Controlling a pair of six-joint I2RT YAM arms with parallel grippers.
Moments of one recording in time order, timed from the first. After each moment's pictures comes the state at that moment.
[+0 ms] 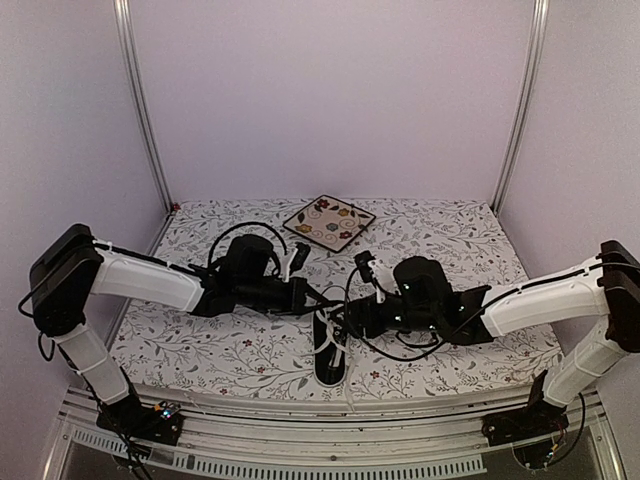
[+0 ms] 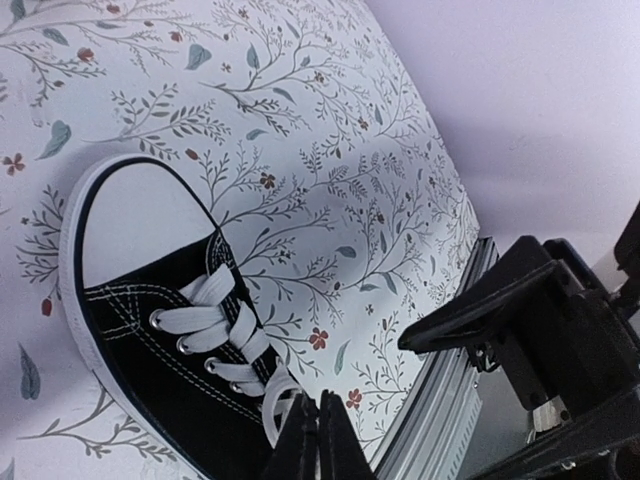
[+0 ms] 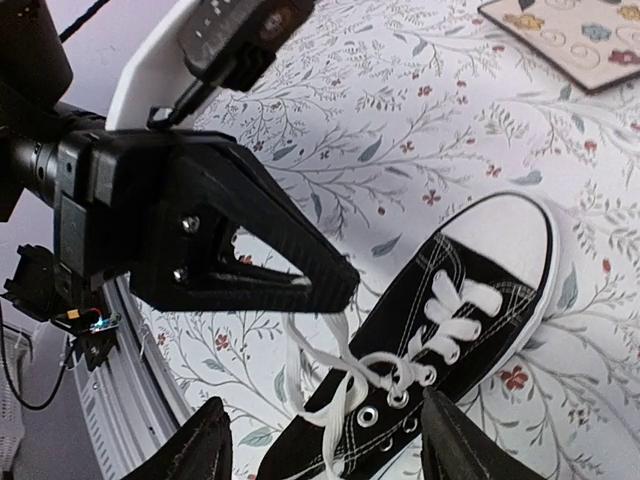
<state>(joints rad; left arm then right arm) -0.82 1.69 0.85 0.30 0.40 -0.70 1.03 1.53 0.77 0.29 -0.02 0.53</state>
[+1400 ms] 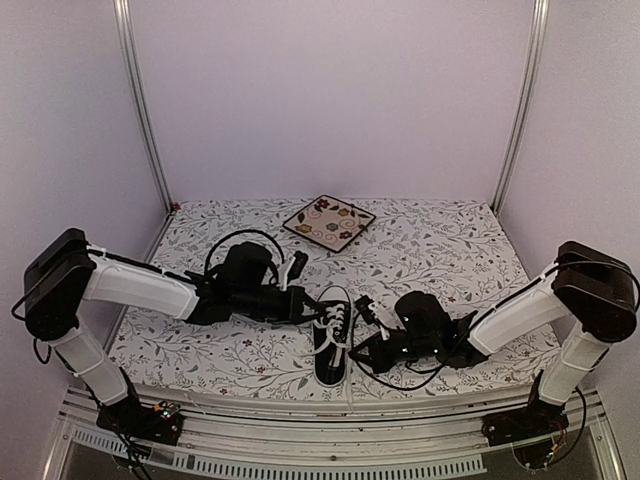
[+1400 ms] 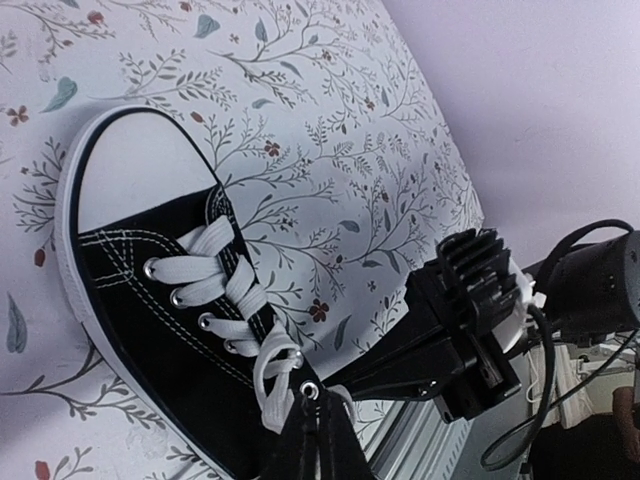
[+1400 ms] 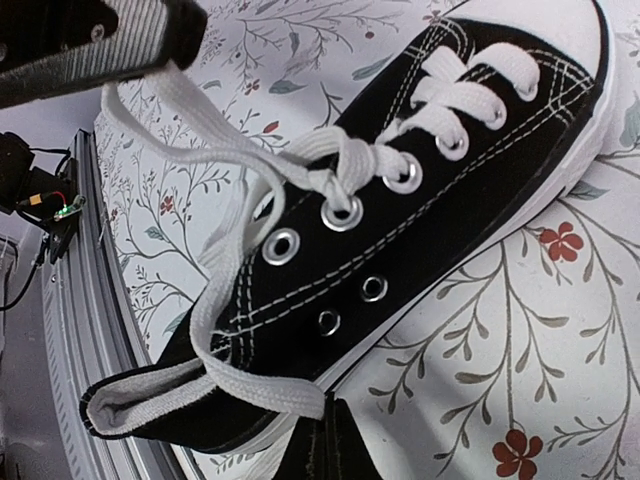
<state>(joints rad) -0.86 1.64 0.79 0.30 0.37 -0.74 1.00 1.69 0.56 0.50 -0.23 0.48</state>
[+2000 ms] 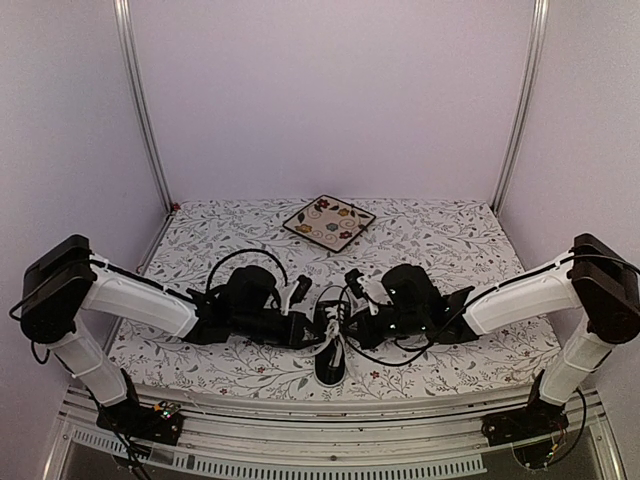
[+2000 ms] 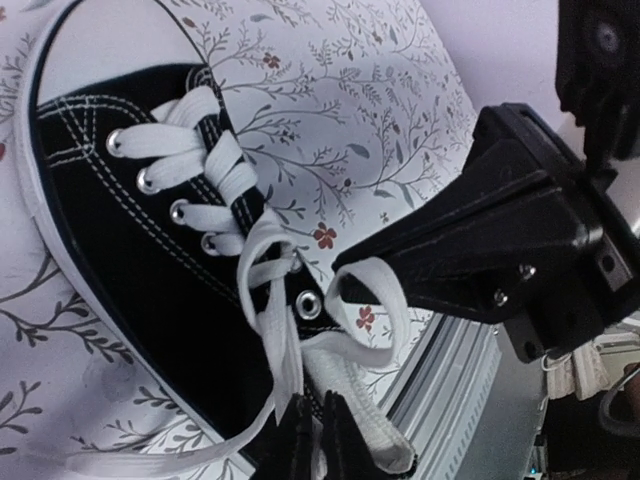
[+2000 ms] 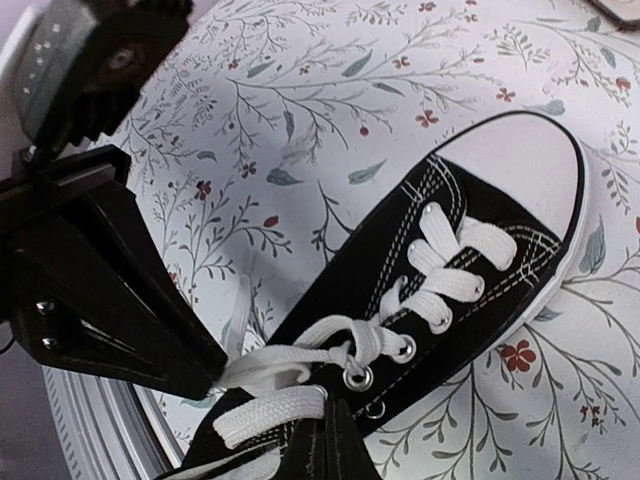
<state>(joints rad) -0.96 1.63 0.70 0.32 0.33 -0.75 0.99 1.65 0.77 0.26 -0.15 0.43</state>
